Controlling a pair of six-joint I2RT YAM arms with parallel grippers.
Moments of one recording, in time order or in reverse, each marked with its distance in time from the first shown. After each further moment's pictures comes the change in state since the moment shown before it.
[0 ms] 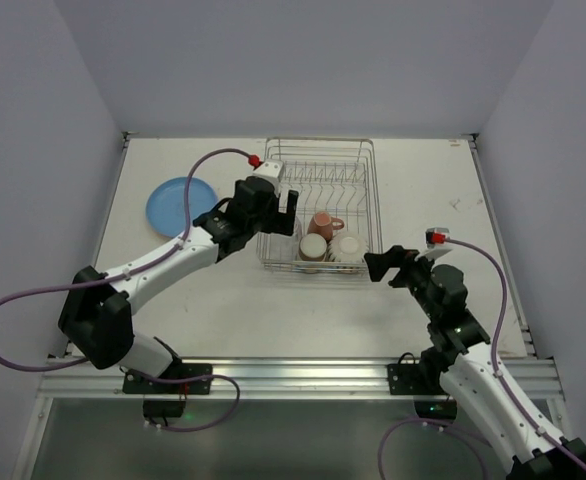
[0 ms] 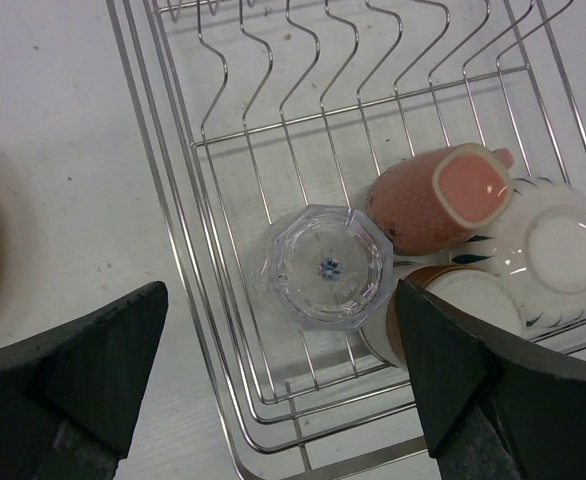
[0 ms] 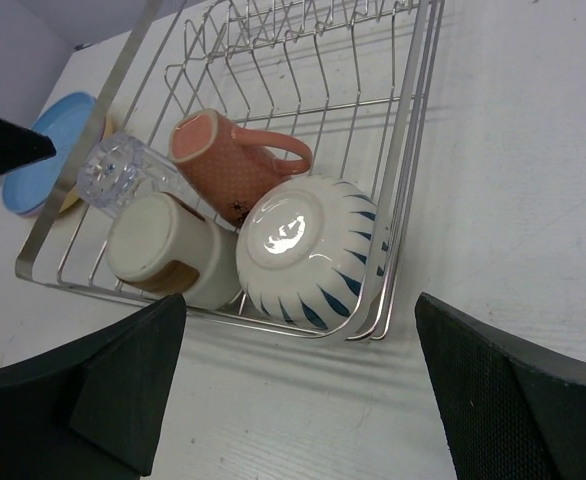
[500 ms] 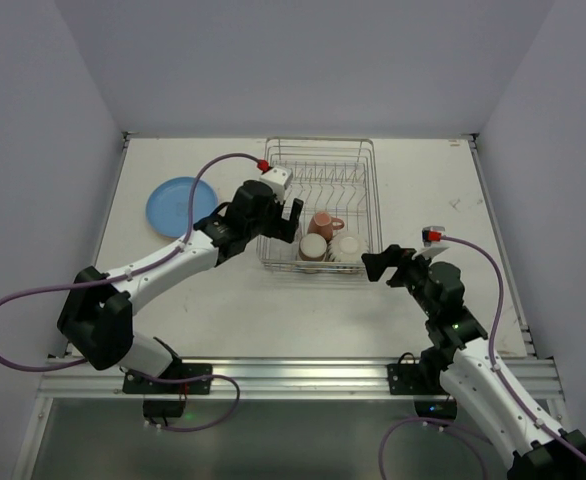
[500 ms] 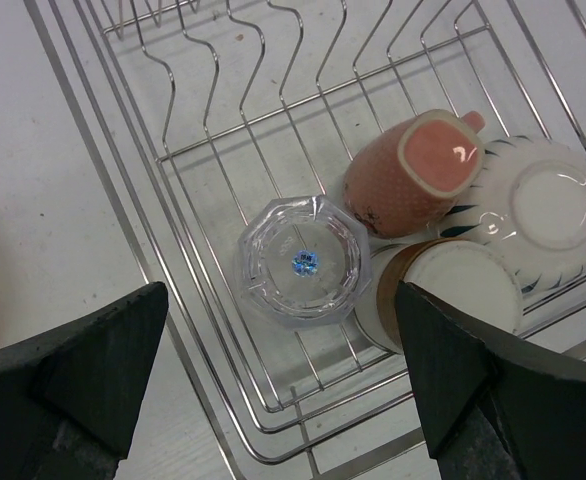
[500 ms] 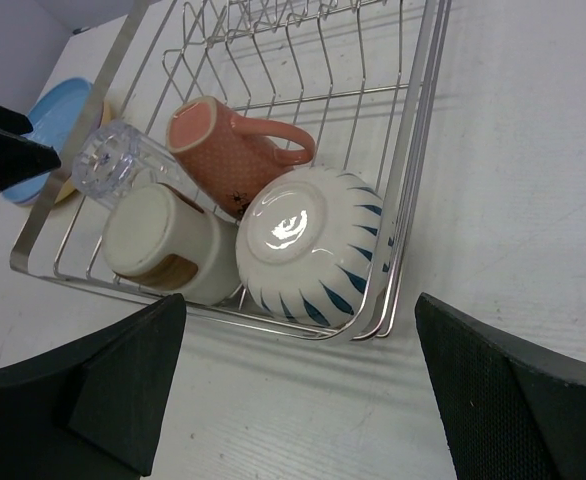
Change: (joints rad) left arm 0.000 -0.007 -0.060 0.087 0.101 0.138; right arm 0.000 0.053 0.000 0.034 -0.024 0.000
